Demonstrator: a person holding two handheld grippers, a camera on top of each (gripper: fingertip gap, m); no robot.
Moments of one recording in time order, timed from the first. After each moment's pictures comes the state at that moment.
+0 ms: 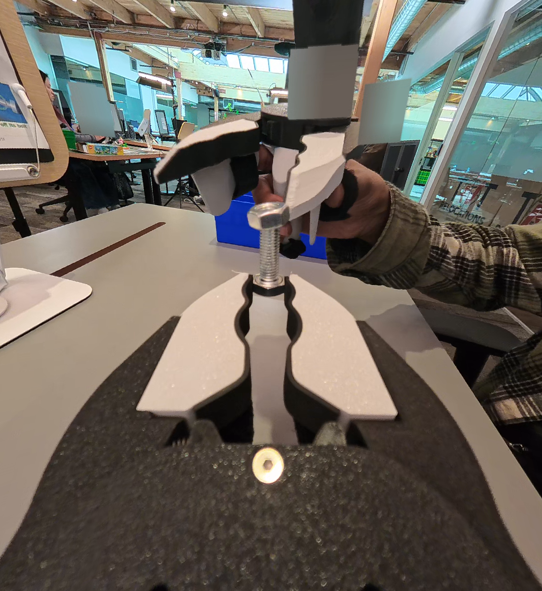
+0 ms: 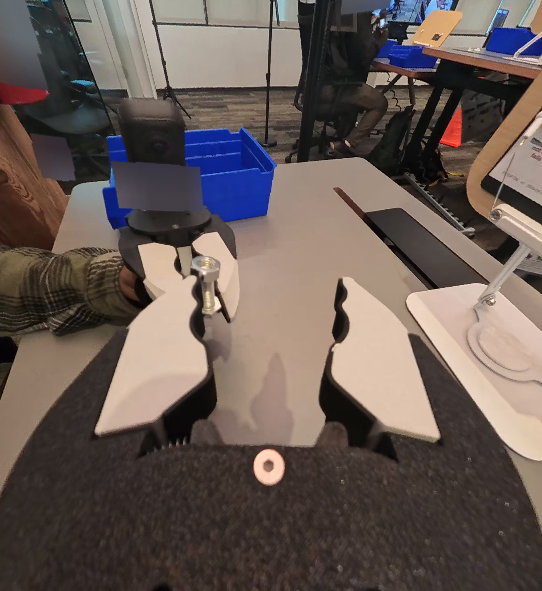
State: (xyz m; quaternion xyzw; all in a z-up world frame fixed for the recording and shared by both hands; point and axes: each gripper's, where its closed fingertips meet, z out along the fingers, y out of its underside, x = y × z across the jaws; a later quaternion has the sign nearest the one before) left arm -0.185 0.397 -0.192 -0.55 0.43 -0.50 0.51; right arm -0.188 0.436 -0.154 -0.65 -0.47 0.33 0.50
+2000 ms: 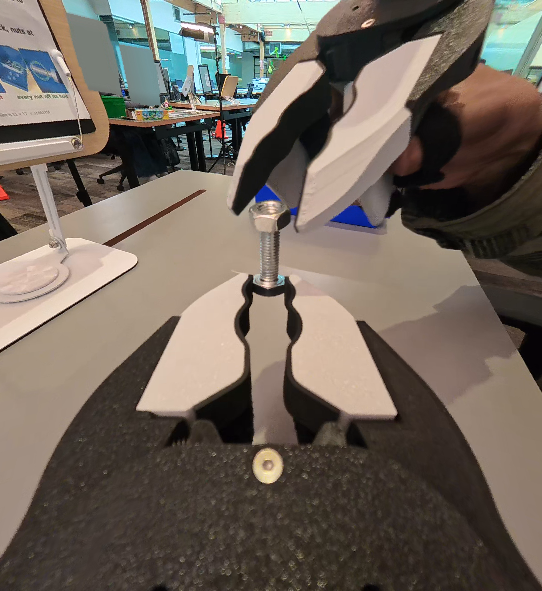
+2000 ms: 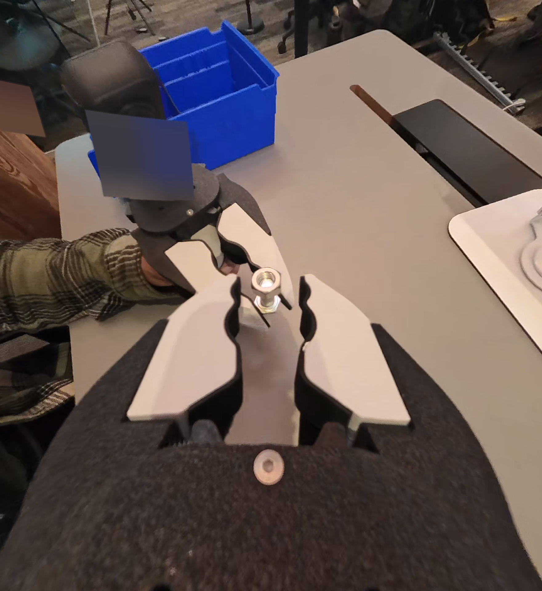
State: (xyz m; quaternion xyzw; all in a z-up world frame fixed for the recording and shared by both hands) left arm -0.182 0.412 -0.210 -0.61 0.44 -0.41 0.52; right arm -0.202 0.415 -0.173 -0.75 -0.45 0.30 0.38
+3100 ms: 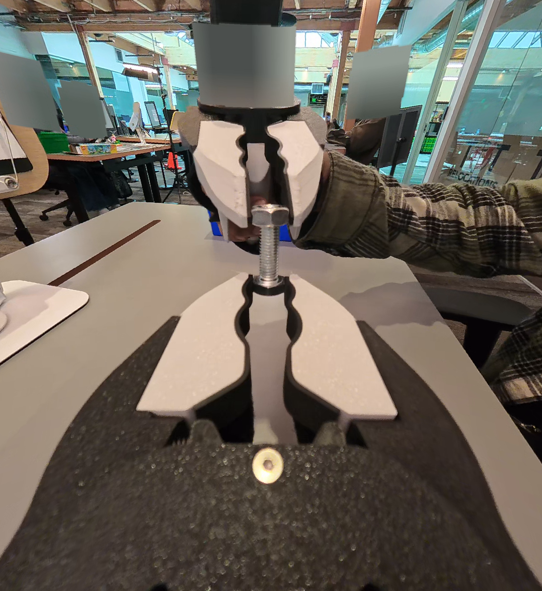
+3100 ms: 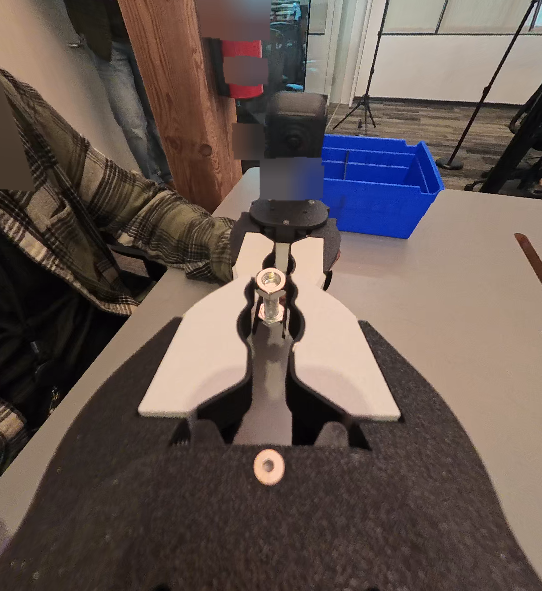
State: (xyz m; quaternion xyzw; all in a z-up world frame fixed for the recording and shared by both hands) left arm -0.175 0.385 -0.195 -0.54 0.47 -0.47 0.51; right arm -0.198 0.381 -0.158 -0.49 -0.63 0.48 0.36
